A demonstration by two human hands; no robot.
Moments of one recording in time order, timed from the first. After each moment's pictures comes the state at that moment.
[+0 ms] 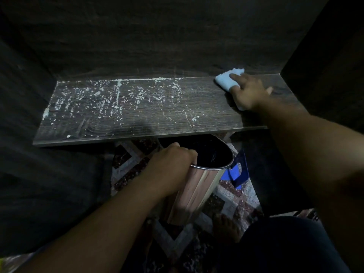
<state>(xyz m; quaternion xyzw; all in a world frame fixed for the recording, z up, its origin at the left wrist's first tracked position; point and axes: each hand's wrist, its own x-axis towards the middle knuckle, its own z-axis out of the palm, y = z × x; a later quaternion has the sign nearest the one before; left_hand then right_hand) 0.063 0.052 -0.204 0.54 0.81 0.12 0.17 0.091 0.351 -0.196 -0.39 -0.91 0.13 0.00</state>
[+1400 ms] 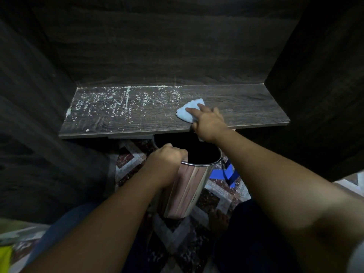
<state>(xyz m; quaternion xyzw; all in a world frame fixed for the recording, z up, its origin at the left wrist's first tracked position) 0.070 0.025 -0.222 0.51 0.83 0.12 0.16 0.102 0.222 -0.209 -0.24 -0.97 0.08 -0.01</state>
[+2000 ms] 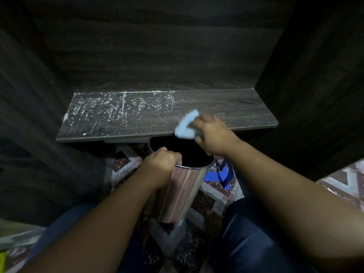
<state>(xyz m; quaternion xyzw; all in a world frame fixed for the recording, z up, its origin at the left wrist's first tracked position) 0.081 0.022 -0.204 0.53 0.83 0.11 0.15 0.159 0.202 -0.173 -0.15 -0.98 0.09 0.01</state>
